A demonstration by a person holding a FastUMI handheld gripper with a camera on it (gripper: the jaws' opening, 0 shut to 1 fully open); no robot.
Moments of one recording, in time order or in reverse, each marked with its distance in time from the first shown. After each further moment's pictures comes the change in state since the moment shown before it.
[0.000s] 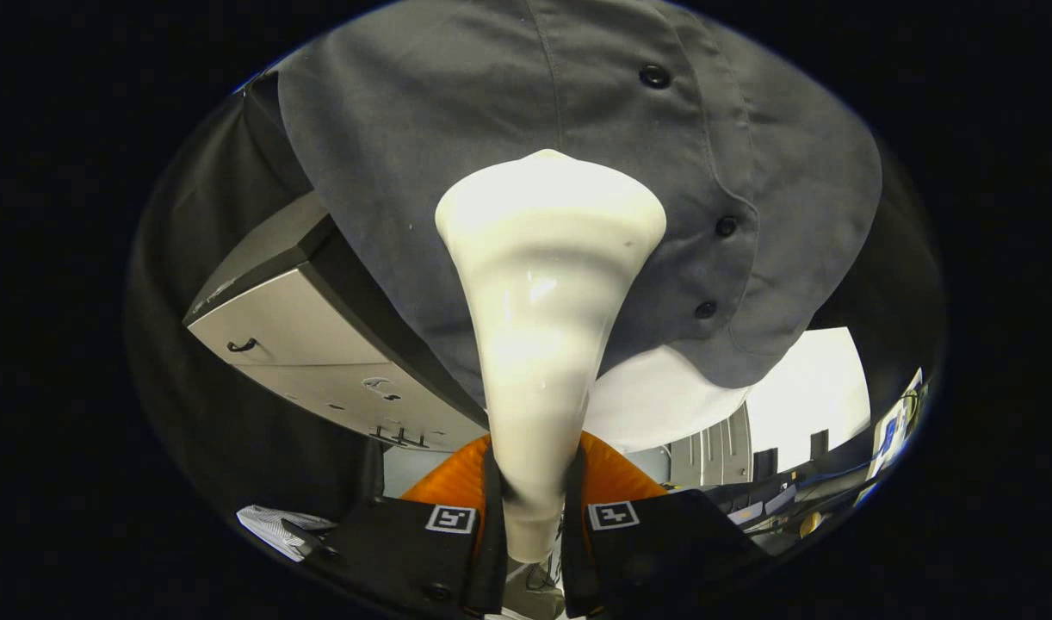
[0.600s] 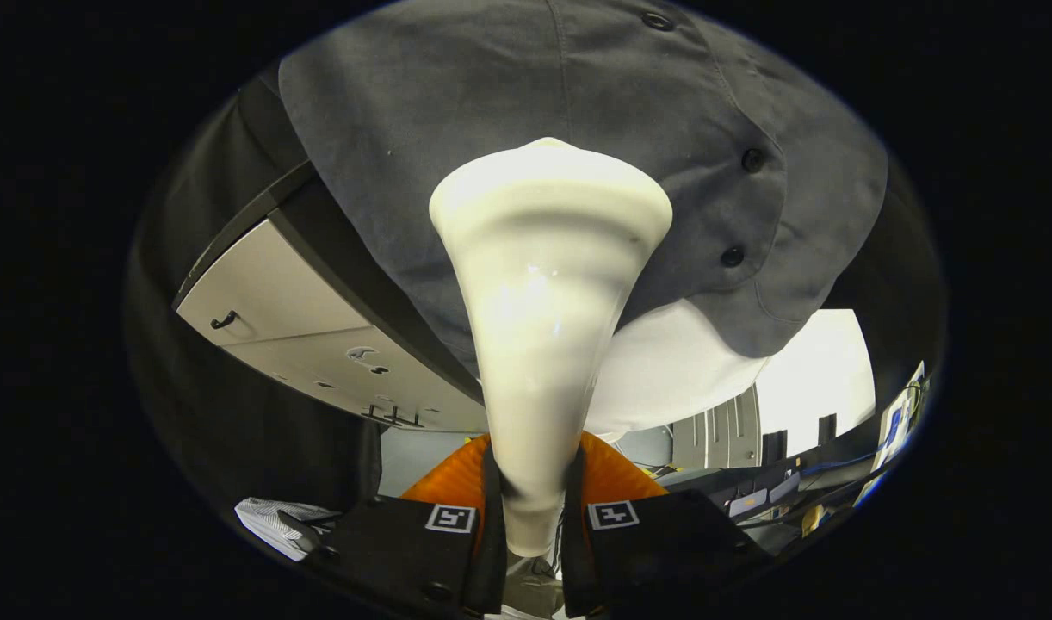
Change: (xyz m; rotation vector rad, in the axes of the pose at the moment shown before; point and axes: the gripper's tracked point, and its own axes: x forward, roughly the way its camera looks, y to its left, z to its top) arm 0.023 -0.002 -0.035 0.007 0.083 -0.004
